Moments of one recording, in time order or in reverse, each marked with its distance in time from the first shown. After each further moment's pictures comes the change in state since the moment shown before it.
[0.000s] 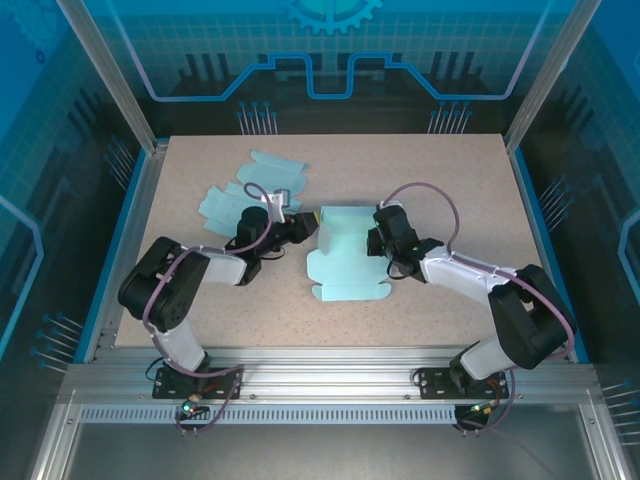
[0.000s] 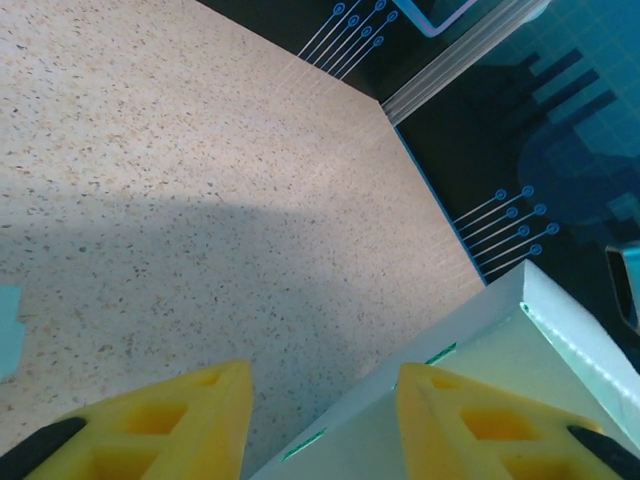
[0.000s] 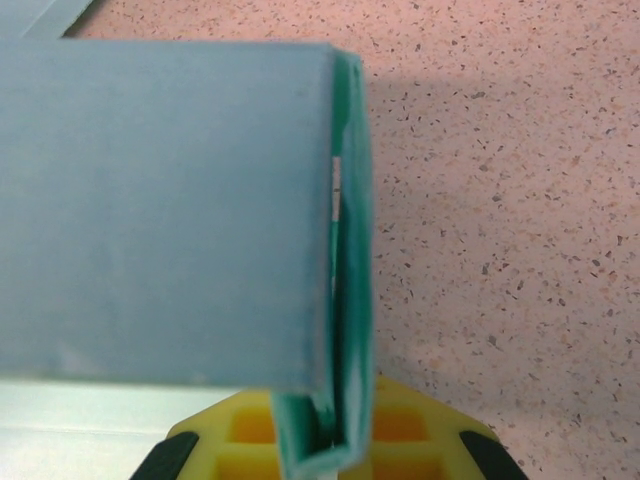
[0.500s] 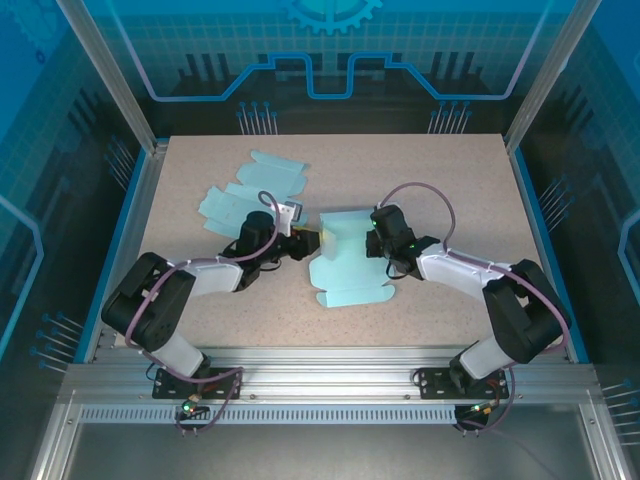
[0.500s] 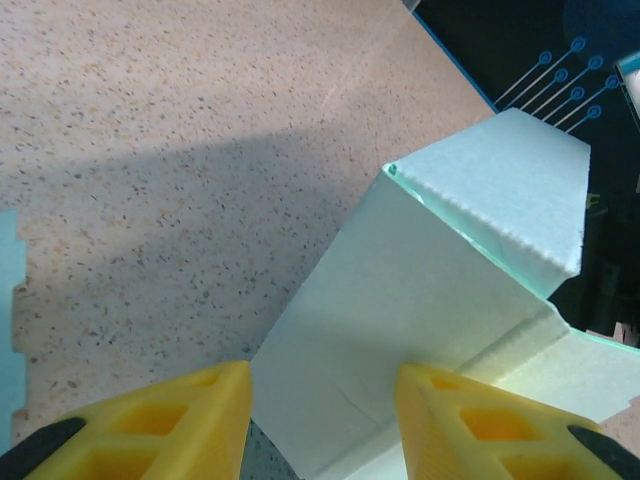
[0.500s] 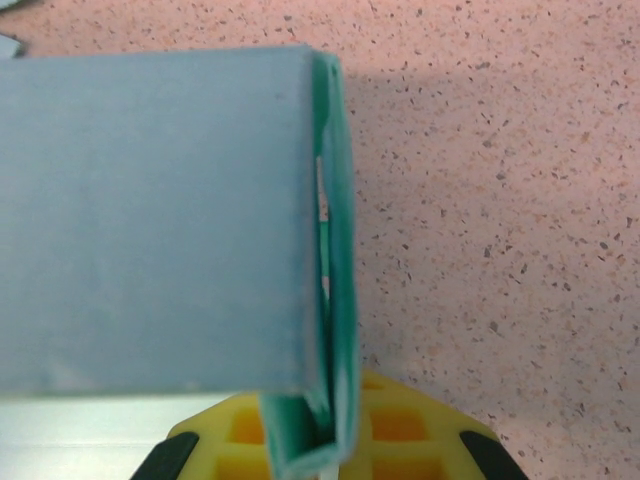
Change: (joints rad) left arm -0.058 -0.128 -0.017 -0.288 0.001 0.277; right arm 0.001 0.037 0.020 -0.036 -0.001 -0.005
